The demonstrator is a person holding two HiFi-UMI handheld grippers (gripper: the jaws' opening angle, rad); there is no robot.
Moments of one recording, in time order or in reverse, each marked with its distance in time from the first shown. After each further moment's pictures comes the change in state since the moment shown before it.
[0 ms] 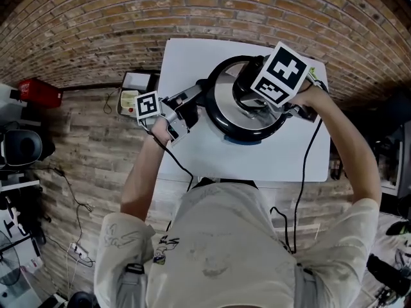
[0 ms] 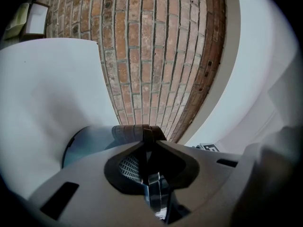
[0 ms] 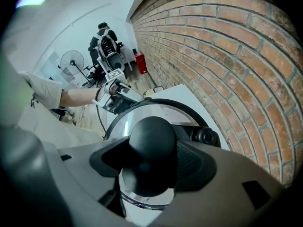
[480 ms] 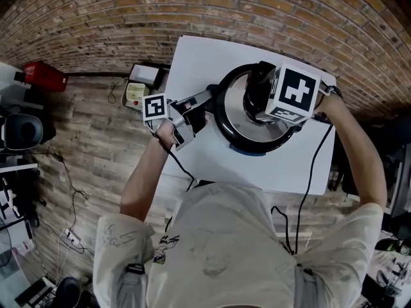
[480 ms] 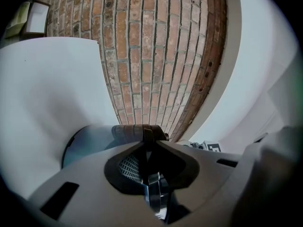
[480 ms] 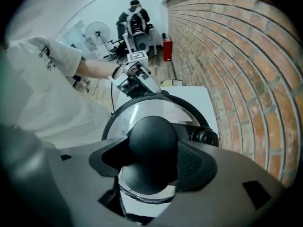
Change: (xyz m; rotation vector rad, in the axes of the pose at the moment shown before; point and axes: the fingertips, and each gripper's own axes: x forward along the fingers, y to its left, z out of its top) left arm 0.002 -0.002 -0.001 -0.012 0.003 -0.004; right arm 0.002 0.010 -0.004 -0.379 0.156 0.081
